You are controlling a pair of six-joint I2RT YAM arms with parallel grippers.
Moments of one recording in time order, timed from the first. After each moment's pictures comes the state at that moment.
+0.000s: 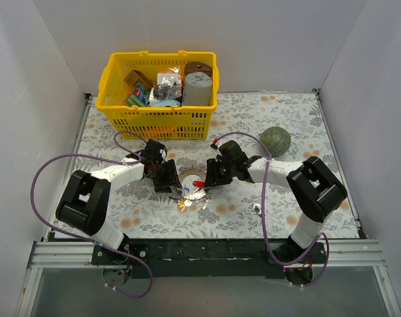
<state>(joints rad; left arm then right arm) -0.42 1.54 0.82 -0.43 0.28 -0.64 0.73 1.69 0.90 -0.09 -0.29 0.50</state>
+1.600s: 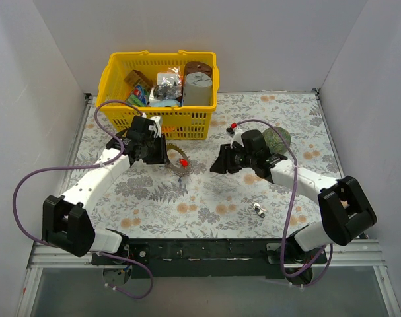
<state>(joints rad) -0.39 1.36 1.10 -0.66 0.14 -0.40 0.60 1.45 0.84 0.00 -0.44 0.47</state>
